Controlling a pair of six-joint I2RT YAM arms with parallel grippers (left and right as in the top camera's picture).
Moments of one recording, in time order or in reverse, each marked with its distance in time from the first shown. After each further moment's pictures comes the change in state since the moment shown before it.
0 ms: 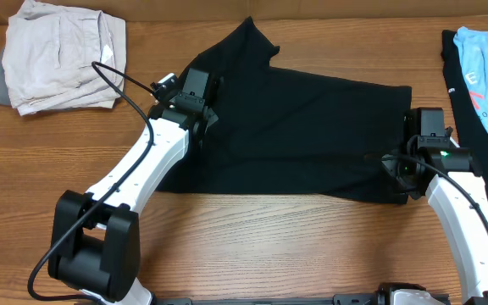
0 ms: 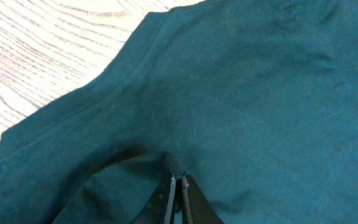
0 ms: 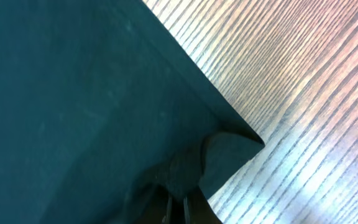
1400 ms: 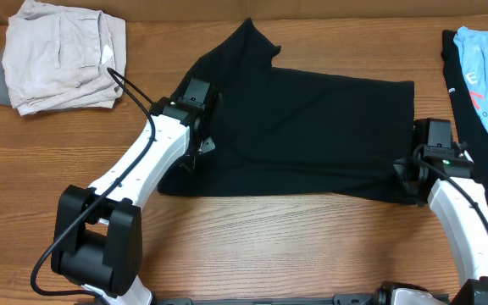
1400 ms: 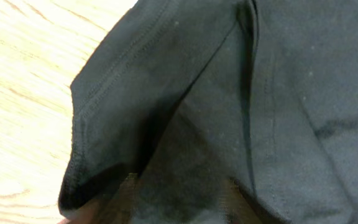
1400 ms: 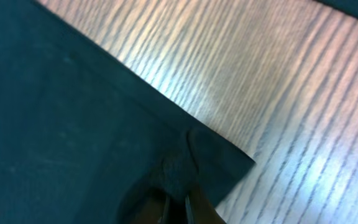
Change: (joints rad) left arm 0.005 0.026 0.024 -0.346 0.129 0.158; right arm -0.104 0.020 -0.124 0.163 0.089 0.070
